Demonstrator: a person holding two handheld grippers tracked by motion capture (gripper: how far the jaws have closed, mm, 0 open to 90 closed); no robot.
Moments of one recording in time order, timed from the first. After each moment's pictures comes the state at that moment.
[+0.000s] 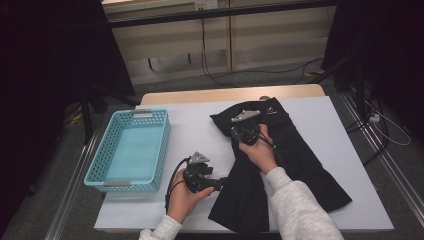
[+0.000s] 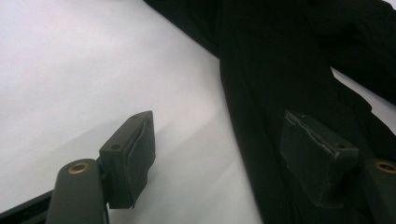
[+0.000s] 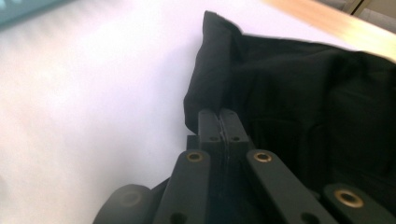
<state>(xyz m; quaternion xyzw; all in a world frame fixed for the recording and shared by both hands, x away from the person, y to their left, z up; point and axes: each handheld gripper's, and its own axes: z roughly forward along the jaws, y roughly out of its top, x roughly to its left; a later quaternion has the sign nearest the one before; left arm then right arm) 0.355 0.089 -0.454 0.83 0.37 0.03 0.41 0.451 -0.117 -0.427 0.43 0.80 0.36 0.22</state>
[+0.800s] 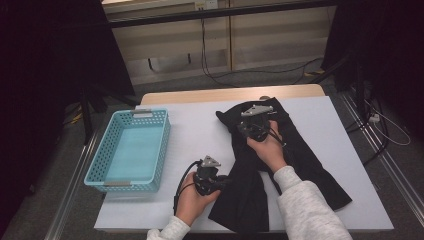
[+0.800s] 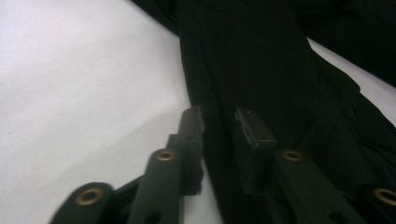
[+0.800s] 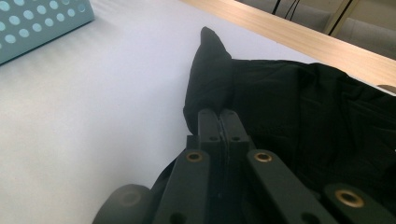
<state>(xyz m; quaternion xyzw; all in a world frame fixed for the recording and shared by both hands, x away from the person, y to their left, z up) 0.345 0.066 -0.456 0.85 0.36 0.01 0.38 0.444 -0.138 -0.411 0.44 0.78 0.39 0.23</state>
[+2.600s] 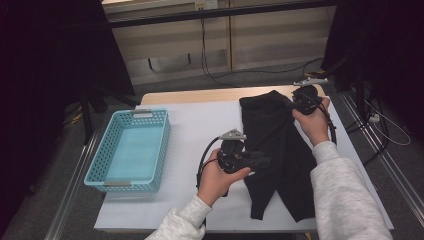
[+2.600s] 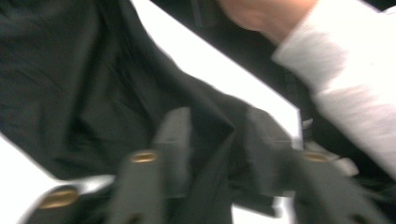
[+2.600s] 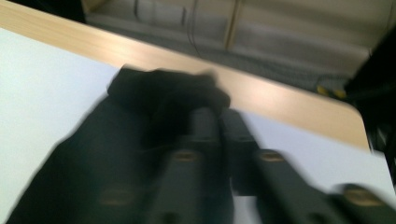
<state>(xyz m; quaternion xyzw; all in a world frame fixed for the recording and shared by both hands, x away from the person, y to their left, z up) 0.360 -0.002 -0.376 0.81 0.28 -0.06 0.51 0.473 -0.274 -0.372 0.55 0.70 0.33 0.31</state>
